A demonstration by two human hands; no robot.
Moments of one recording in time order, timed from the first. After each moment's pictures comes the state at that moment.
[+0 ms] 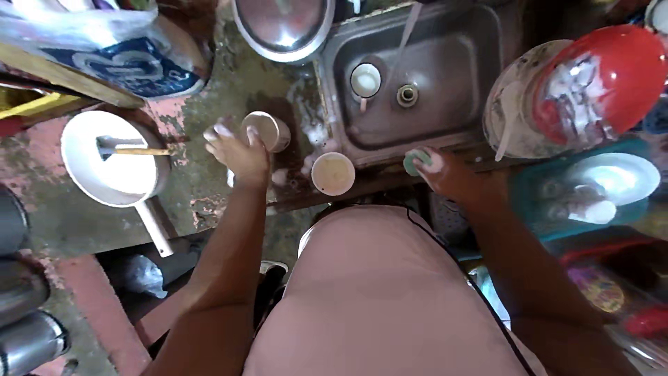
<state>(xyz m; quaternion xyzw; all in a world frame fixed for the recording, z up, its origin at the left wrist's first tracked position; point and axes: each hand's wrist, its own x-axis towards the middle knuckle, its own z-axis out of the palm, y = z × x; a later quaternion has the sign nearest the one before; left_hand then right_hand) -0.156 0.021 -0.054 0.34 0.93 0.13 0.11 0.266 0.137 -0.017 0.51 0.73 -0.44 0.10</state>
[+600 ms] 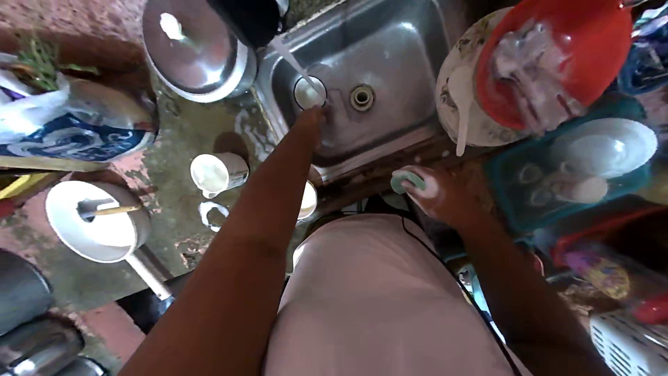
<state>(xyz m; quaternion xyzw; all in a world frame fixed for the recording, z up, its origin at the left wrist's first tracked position) 0.023 0.225 -0.160 0.41 0.77 0.03 0.48 0.355 0.132 -0.021 0.52 0.70 -0.49 0.00</state>
